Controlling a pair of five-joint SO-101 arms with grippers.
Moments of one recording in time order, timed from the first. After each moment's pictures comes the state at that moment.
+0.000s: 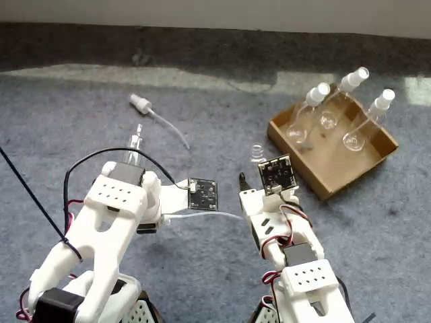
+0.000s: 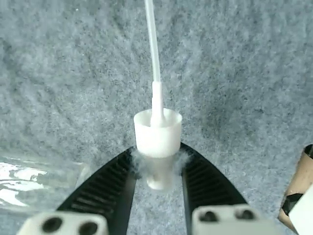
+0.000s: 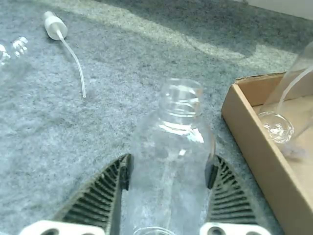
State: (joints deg) left arm 9.3 -27.4 48.7 74.2 -66.9; right arm -18.7 -66.5 90.7 10.5 6.9
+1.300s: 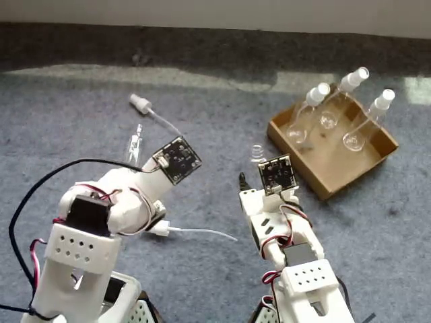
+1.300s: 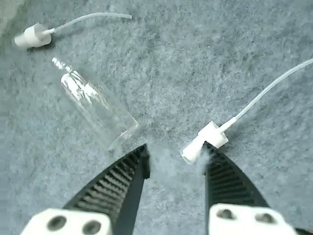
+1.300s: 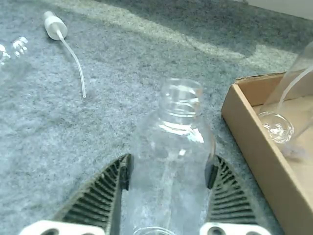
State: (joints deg) left arm 9.2 -54.7 44.2 82.9 -30.5; right arm -18.7 -66.5 90.7 10.5 6.9
